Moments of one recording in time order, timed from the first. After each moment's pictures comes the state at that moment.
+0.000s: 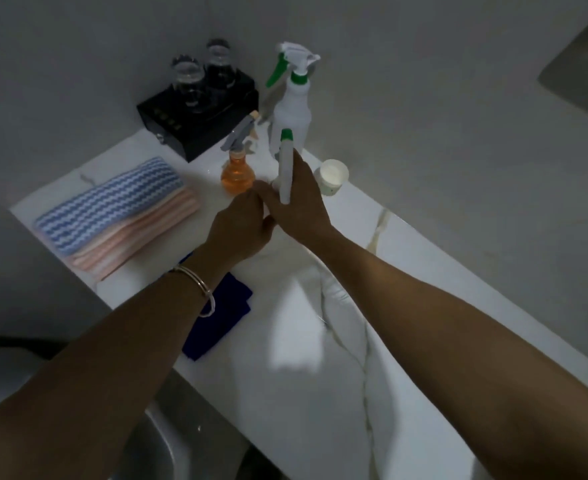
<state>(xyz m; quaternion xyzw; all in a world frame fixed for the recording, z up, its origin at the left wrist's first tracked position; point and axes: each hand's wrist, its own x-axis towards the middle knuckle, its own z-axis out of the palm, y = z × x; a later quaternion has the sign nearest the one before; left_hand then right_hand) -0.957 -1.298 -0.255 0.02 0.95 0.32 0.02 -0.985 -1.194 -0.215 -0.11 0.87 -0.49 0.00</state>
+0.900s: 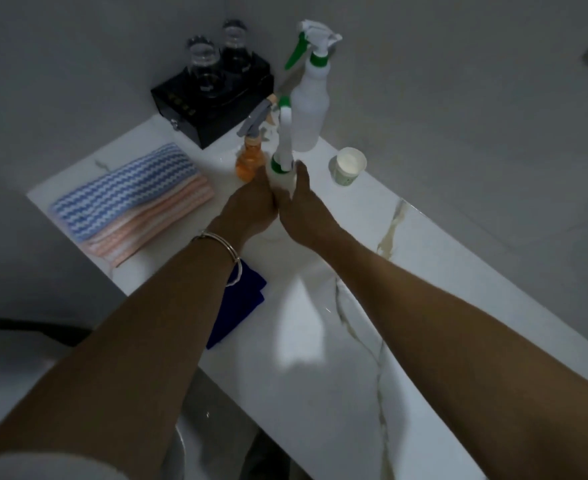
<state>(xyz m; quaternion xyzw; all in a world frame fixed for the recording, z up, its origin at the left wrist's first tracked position) -0.978 -1.308 -0.265 -0.05 0.93 0.34 0.09 -0.975 -1.205 -0.235 -0.03 0.88 -0.42 0.19</state>
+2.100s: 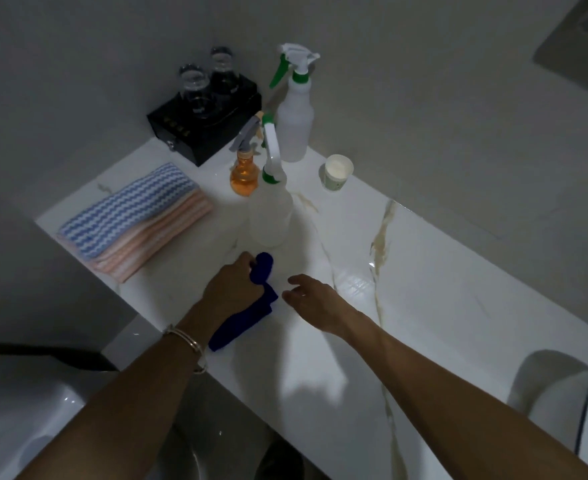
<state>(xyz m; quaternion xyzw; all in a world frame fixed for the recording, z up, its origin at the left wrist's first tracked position) -0.882 -1.321 -0.306 -0.10 0.90 0.34 0.24 -0.872 -1.148 -0.264 0.00 0.86 -0.34 0.38</state>
